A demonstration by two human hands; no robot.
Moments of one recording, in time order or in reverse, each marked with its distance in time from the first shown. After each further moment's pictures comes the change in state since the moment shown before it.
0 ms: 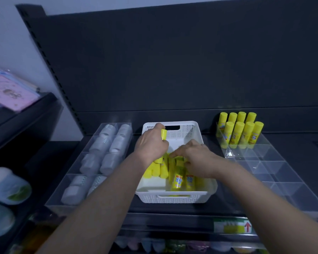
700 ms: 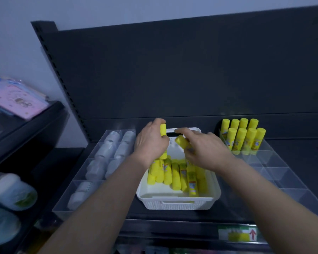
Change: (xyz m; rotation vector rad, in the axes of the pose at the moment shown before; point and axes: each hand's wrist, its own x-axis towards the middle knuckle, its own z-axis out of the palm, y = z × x) left_hand -0.003 0.009 -0.030 -0.046 0.173 0.064; right_hand 0.004 0.007 -0.019 -0.130 0.533 -0.033
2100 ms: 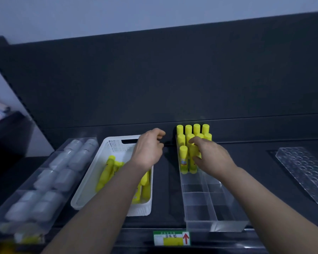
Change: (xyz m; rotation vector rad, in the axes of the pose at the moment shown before) left_hand -0.001 0.122 0.086 -0.147 -0.048 0.052; right_hand -0.077 0.150 -0.033 0.079 -0.132 0.347
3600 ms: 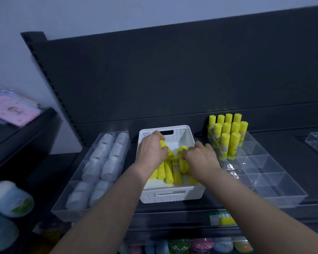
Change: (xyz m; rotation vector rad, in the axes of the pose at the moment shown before) left_hand -0.035 -0.106 -0.075 0.141 0.003 -0.065; right_hand -0.015 -0.167 0.061 -0.437 -0.026 -0.116
